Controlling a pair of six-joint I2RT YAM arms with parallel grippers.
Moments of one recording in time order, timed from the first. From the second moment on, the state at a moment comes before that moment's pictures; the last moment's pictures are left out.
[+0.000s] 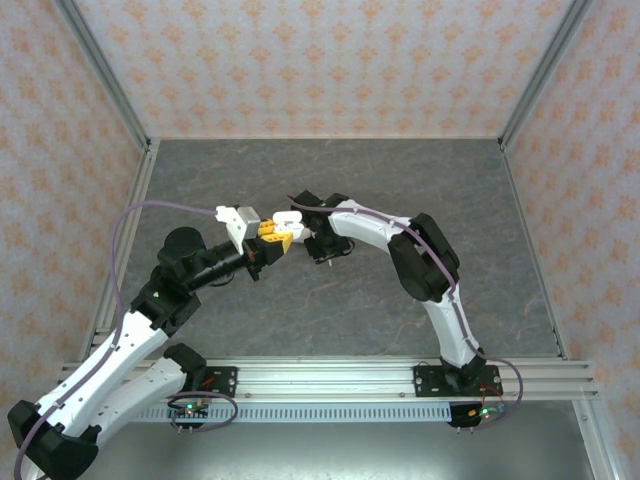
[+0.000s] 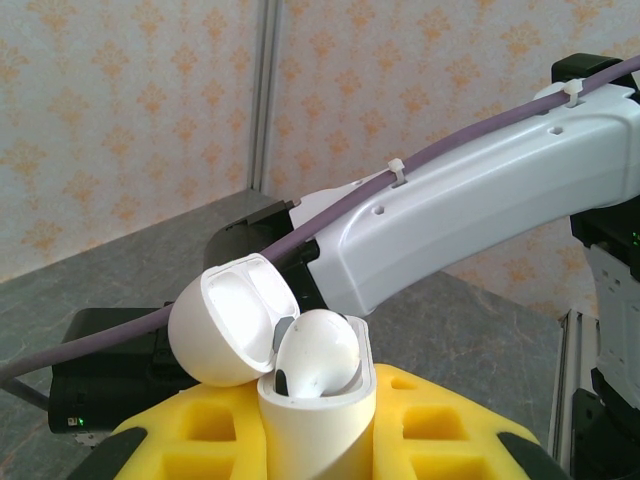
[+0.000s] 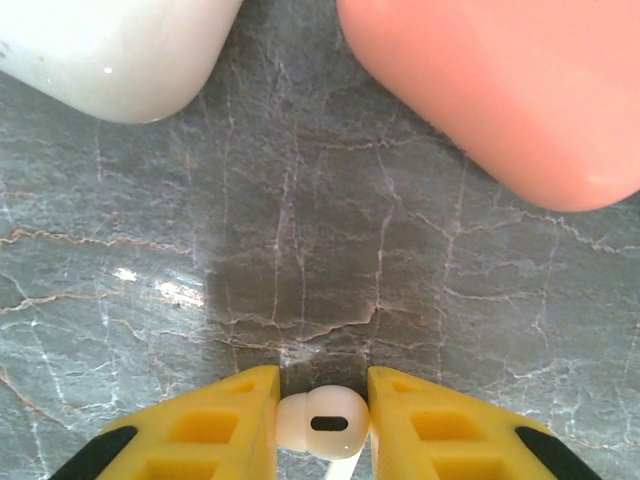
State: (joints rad) left arm -0.50 0.74 0.70 -0.02 0.44 -0.12; right arm 0.76 2.18 1.68 -0.96 0.03 0.35
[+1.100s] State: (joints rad) left arm -0.50 0.89 0.69 0.20 0.45 -0.22; right arm 0.69 1.22 1.33 -0.37 -0.13 0.43
